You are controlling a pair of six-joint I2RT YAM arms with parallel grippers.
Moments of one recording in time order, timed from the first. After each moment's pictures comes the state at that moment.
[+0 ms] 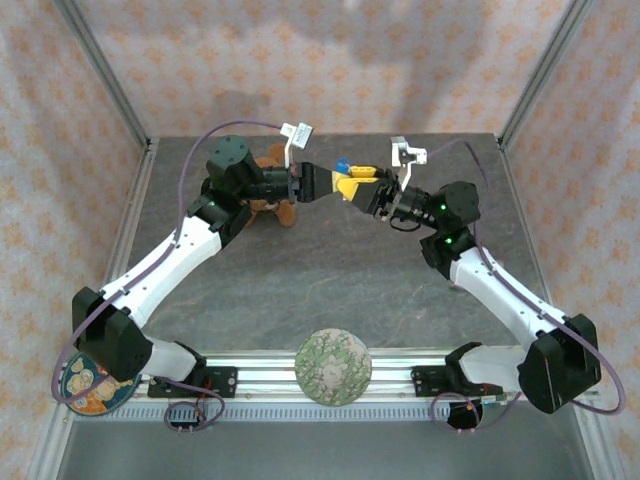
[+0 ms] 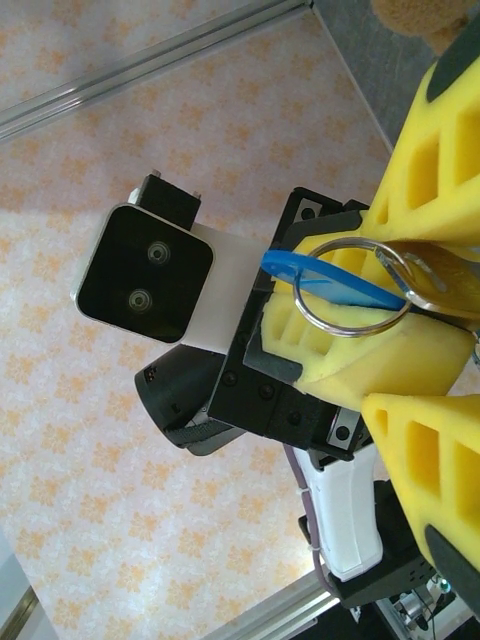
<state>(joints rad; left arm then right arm) -0.48 1.41 1.29 0.27 1.00 -0.96 0.46 1.20 0.91 0.74 -0.86 0.81</state>
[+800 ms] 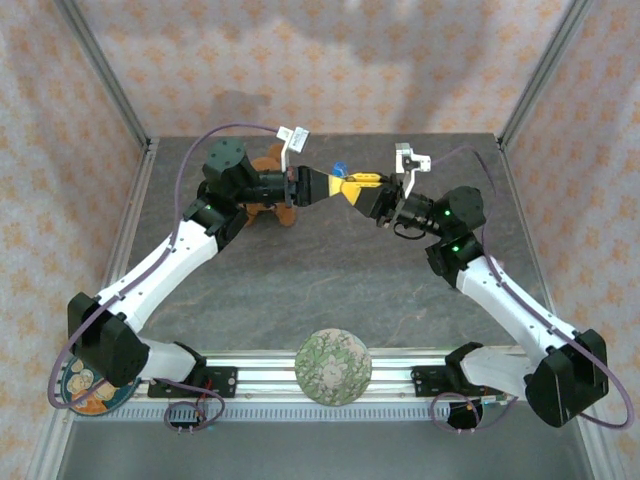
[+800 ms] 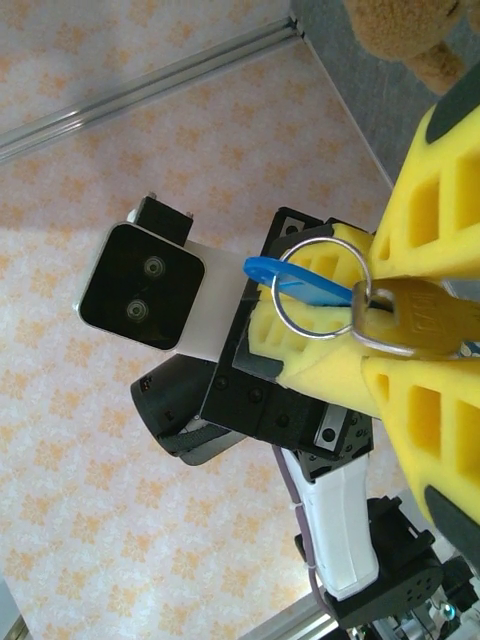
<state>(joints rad) -0.47 1.37 1.25 0.26 1.00 -0.94 0.47 1.12 0.87 0.64 -0.82 0.74</state>
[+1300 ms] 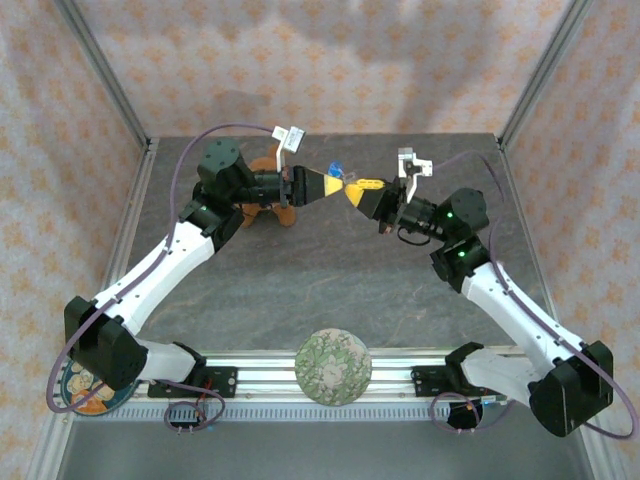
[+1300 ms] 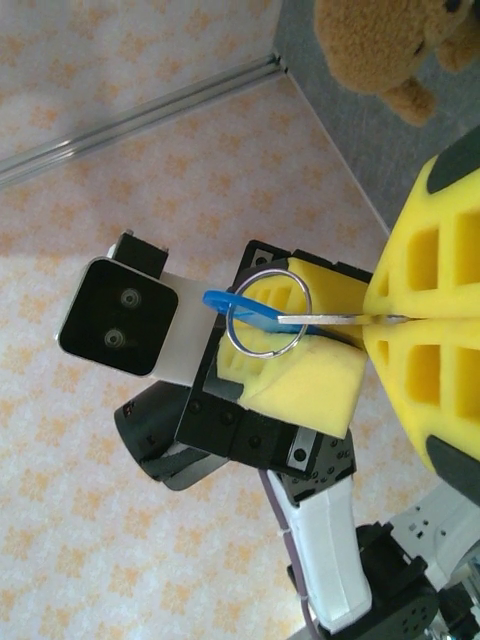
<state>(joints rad) -0.46 1.36 1.24 0.25 1.02 -0.94 0.47 1.07 0.87 0.50 -0.78 0.67</state>
